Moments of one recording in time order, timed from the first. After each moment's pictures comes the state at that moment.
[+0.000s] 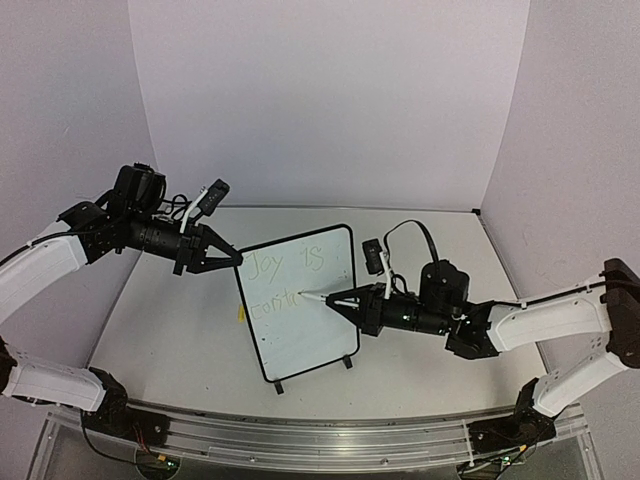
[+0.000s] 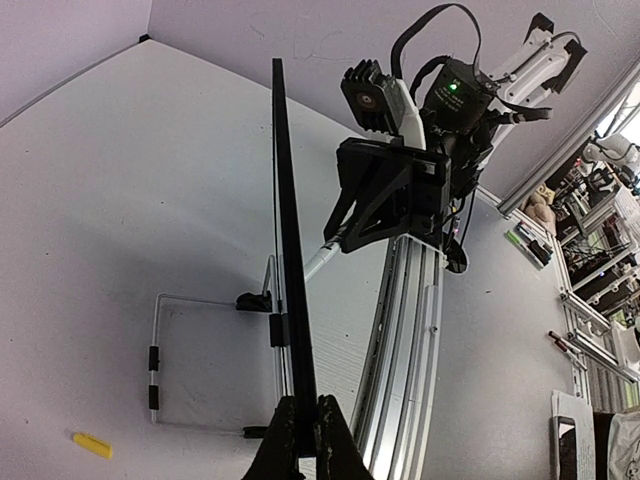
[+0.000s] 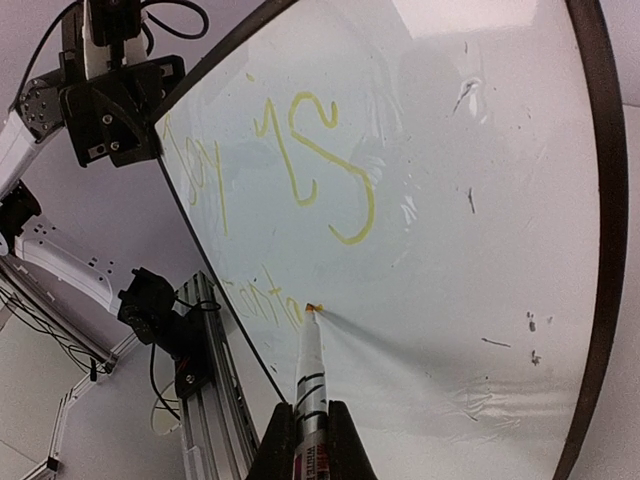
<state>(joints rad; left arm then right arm) -0.55 1.14 1.10 -0.57 0.85 0.10 0.98 1.42 0.61 0.68 -0.24 0.52</state>
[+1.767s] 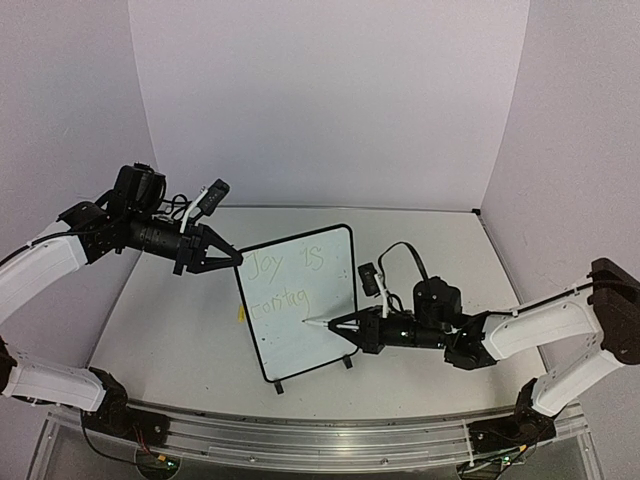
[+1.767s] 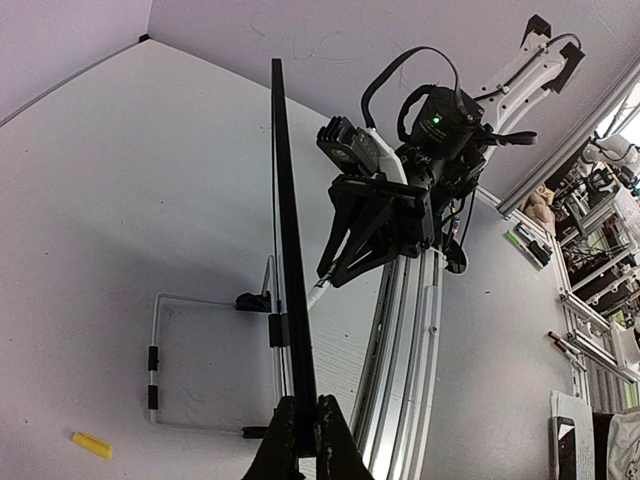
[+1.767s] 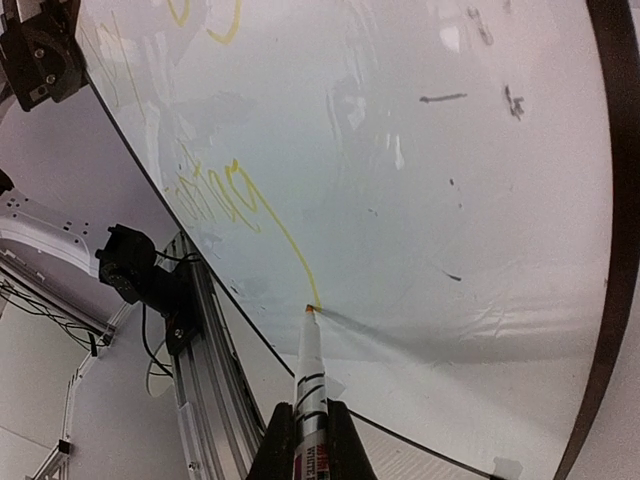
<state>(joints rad) -0.55 1.14 1.10 -0.57 0.85 0.10 1.00 1.47 0.54 0.68 -0.25 0.60</state>
